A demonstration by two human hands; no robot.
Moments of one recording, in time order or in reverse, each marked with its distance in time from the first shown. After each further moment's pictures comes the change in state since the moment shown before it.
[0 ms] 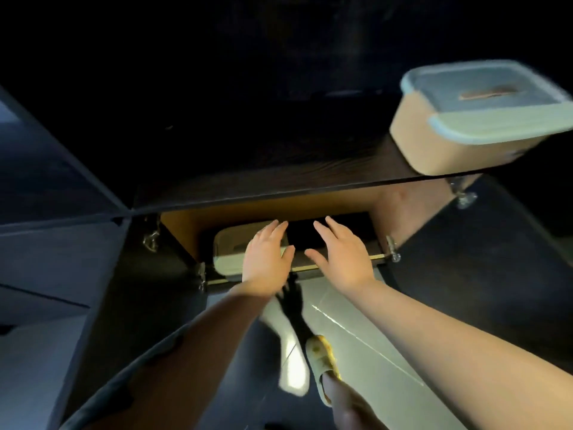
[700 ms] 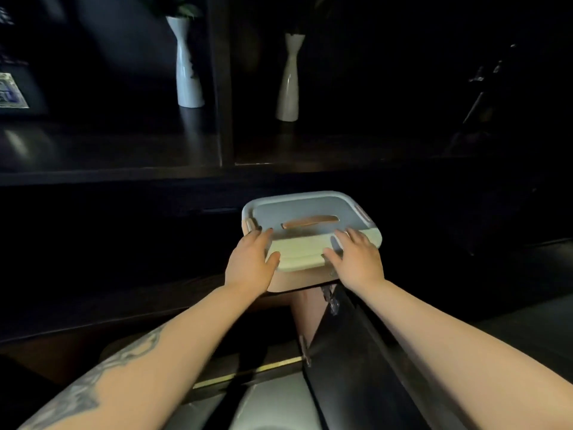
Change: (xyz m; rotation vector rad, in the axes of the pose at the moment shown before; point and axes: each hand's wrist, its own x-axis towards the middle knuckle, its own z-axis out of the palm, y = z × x) left_hand 0.145 0.320 0.050 -0.035 0.150 0.238; right_hand 0.077 0.291 -0.266 -0.166 0.278 0.166
